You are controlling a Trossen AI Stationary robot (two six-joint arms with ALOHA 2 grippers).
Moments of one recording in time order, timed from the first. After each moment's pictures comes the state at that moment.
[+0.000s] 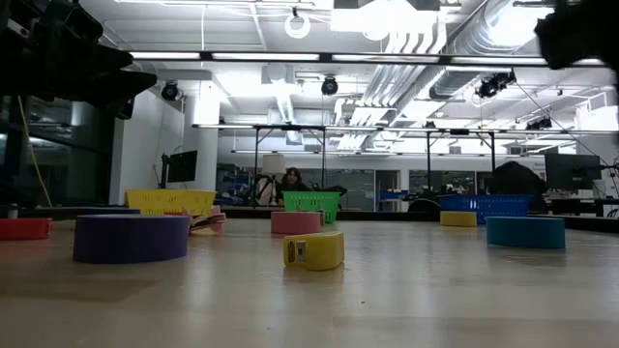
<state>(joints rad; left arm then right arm) 0.08 0.01 0.02 0.03 0.20 -0.11 0.69 1.38 0.88 -0.85 0.21 1.64</state>
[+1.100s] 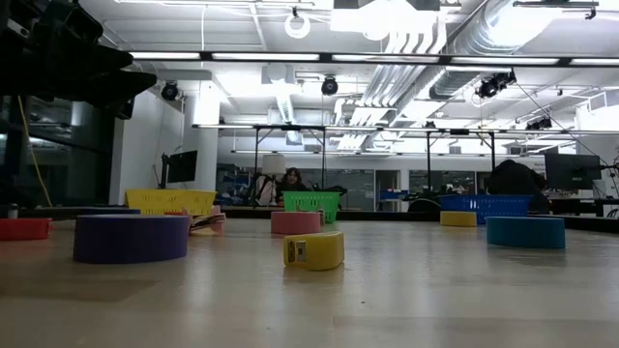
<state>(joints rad) 0.08 0.01 0.02 0.03 0.20 -0.11 0.92 1.81 1.00 -0.36 0.10 1.88</state>
